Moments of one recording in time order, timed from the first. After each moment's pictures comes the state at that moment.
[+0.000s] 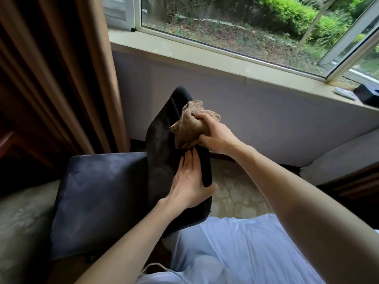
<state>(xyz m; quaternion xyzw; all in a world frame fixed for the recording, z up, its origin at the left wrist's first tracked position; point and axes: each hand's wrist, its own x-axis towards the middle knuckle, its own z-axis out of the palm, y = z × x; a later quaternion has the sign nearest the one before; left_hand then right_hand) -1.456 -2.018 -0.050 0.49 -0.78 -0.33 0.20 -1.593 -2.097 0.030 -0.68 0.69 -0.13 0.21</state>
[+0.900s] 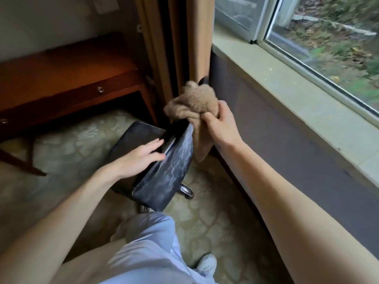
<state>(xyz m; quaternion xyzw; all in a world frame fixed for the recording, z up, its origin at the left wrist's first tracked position) -1.583 -2.125 -0.007 0.81 -0.35 -0.39 0.26 -1.723 -2.339 0.019 -0.72 0.33 -0.25 0.55</state>
